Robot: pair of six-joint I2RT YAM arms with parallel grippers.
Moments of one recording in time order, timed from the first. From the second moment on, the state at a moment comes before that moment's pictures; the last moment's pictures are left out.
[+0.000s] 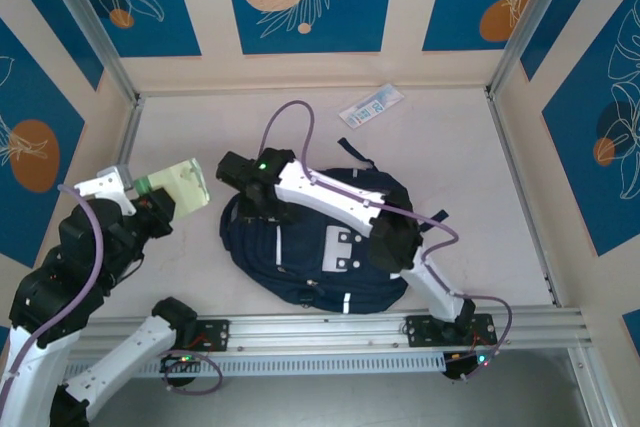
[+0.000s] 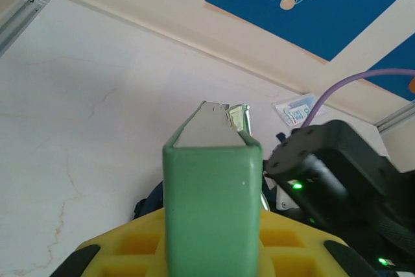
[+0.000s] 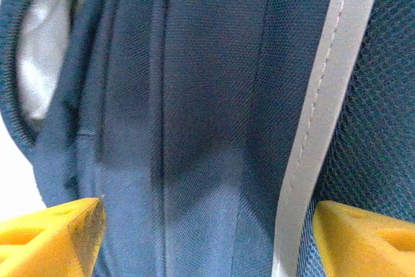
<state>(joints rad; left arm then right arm) -0.52 0.58 1.24 -1.10 -0.38 -0.65 1.08 2.30 2.29 -1.41 0.08 1.07</state>
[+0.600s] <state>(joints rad) -0.52 0.55 1.24 -1.12 -0.42 -0.65 1.11 2.40 2.46 -1.55 0.16 1.01</state>
